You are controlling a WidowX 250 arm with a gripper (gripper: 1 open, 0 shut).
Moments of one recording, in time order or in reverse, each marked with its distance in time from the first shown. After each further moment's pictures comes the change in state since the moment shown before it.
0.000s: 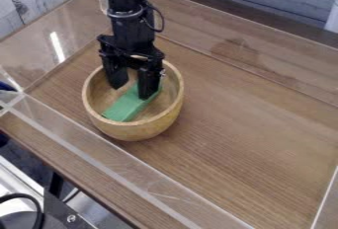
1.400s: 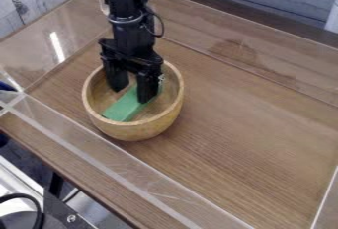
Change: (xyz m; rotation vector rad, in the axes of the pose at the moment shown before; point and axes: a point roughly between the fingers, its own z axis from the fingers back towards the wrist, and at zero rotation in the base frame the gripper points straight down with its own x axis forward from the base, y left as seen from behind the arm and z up) arm 0.001 0.004 -0.007 0.004 0.000 -0.029
